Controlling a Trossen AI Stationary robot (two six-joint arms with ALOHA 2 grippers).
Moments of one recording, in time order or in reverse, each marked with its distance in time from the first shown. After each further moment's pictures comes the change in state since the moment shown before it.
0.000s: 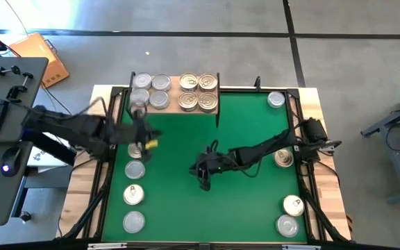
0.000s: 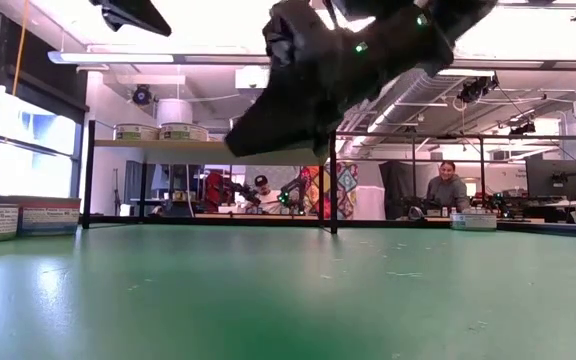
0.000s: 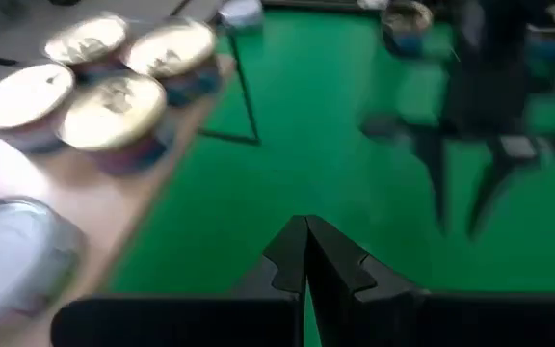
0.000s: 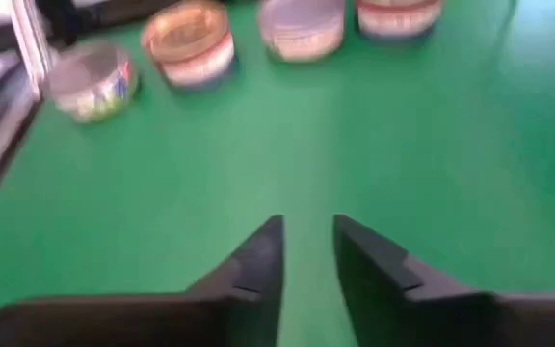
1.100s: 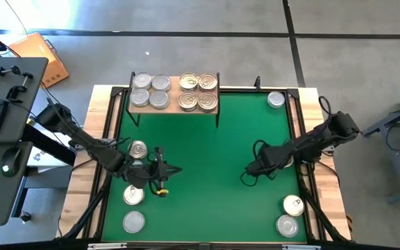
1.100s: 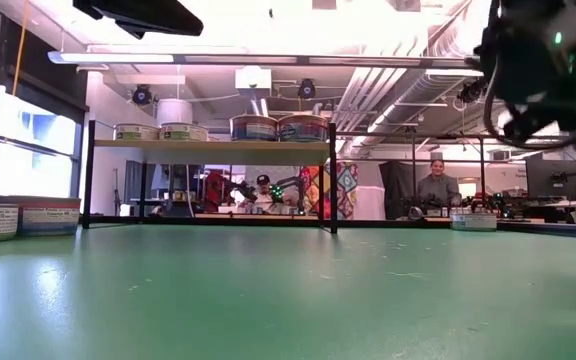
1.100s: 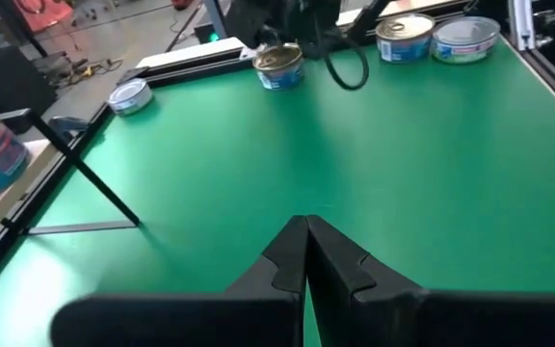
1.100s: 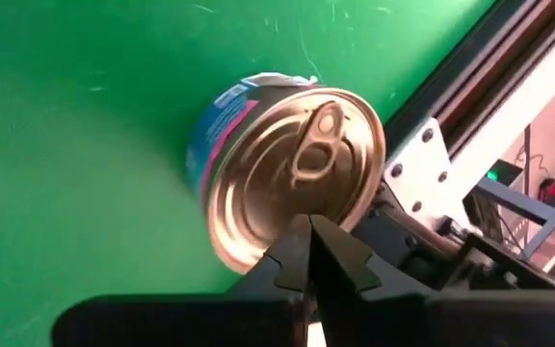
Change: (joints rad) left arm -0.315 0.335 -0.203 0.685 -0.164 0.163; right arm 0.137 -0.334 -0.223 -1.676 -0.003 0.790
